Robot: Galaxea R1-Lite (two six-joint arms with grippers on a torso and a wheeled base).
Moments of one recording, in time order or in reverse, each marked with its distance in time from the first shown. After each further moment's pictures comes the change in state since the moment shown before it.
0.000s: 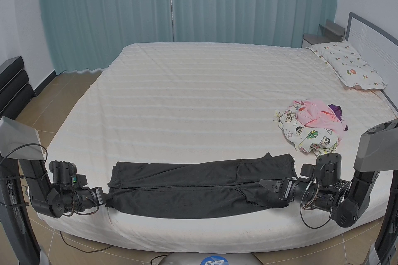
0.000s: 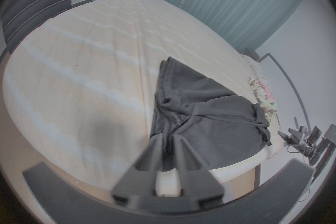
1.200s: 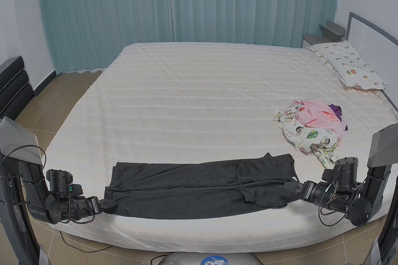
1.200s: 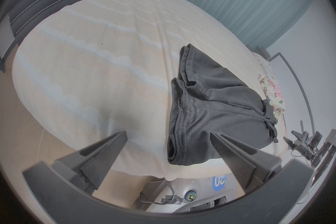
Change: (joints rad) left arm 0.052 0.020 0.087 -0.031 0.008 0.004; right arm -0.178 -0.012 0.138 -0.002 0.004 0.072
